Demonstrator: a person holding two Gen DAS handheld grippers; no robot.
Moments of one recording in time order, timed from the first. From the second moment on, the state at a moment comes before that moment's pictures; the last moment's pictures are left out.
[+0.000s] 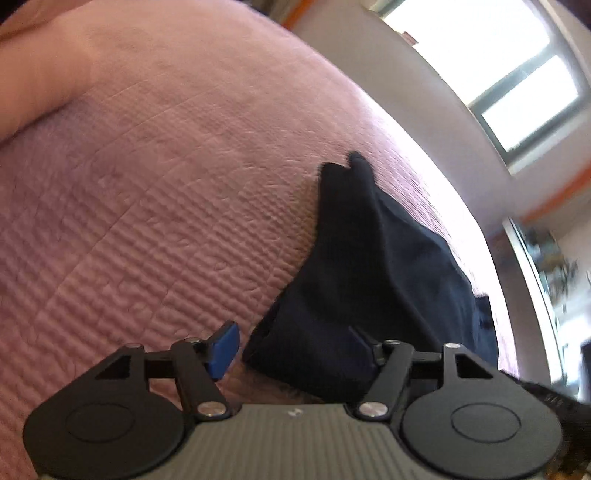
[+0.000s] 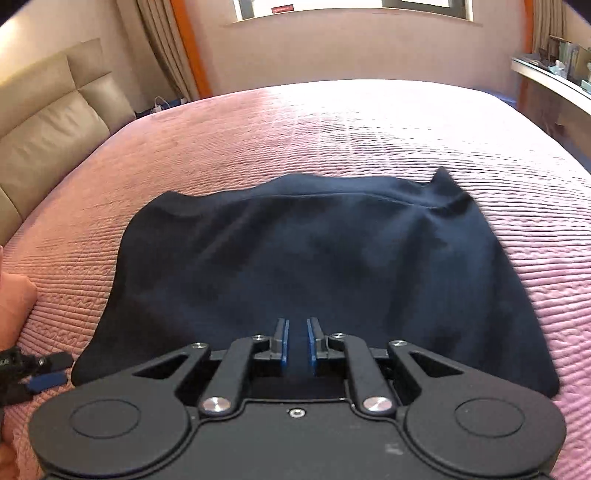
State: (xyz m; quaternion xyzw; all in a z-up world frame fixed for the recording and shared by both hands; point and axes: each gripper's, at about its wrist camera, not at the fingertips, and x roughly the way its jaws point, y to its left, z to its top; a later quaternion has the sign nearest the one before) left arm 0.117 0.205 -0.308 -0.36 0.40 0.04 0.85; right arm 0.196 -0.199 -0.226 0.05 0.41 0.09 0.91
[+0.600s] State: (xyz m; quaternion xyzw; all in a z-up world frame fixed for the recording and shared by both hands) left arm 0.142 0.157 -0.376 -0.54 0.26 0.03 0.80; right arm 0.200 -0.200 -0.260 0.10 0.43 0.07 0.90
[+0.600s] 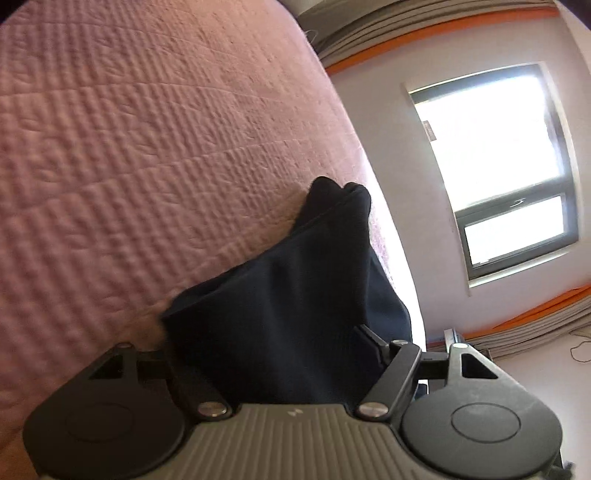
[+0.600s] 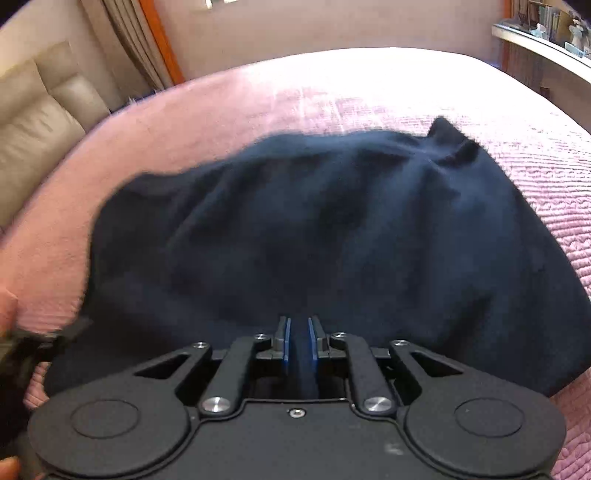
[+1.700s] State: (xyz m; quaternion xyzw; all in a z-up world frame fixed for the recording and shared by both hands) left arm 0.264 -0.119 -0.245 -0.24 0.23 -0.26 0.91; right arm 0.205 -0.377 -0.283 0.32 0.41 0.14 0.84
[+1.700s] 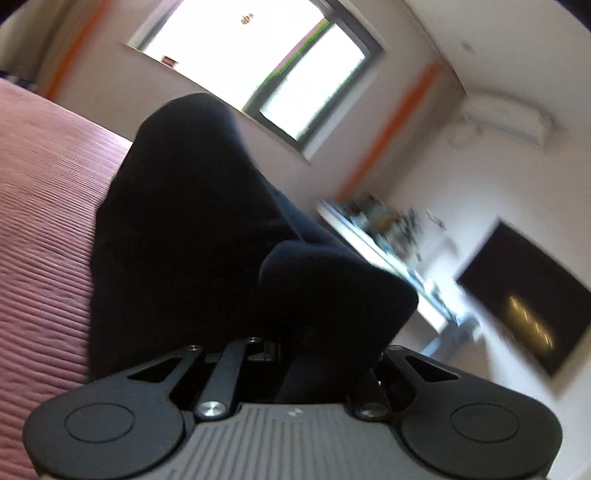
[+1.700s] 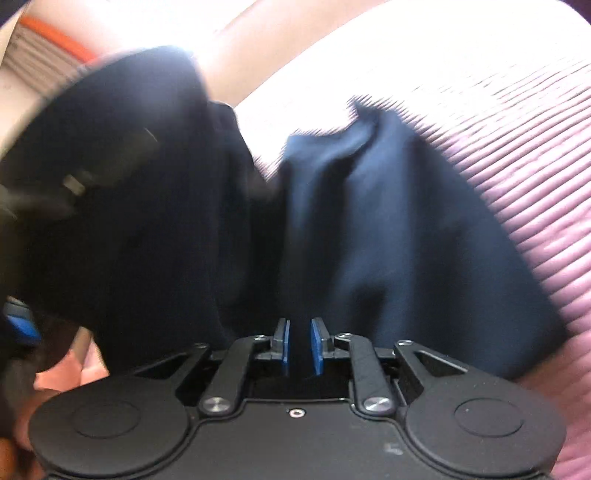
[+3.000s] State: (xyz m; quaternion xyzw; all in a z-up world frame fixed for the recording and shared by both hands) left arm 0.221 -0.124 -0.311 -0.13 0.32 -0.25 0.90; right arm 0.418 -0.351 -0.297 -0.10 0.36 0.18 0.91
